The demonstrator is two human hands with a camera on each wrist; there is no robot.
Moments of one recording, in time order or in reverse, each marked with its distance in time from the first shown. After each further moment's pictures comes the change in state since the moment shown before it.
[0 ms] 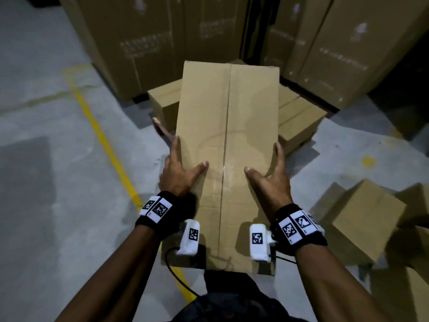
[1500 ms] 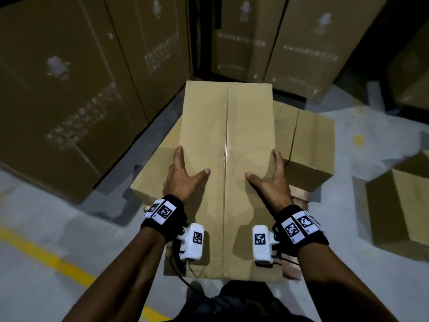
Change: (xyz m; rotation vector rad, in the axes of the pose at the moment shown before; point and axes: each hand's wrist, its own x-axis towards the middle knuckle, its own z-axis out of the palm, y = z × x) left_hand 0.781 0.001 -0.070 0.096 -0.518 0.188; right_hand 0.519 -0.178 0.436 0.054 0.432 0.310
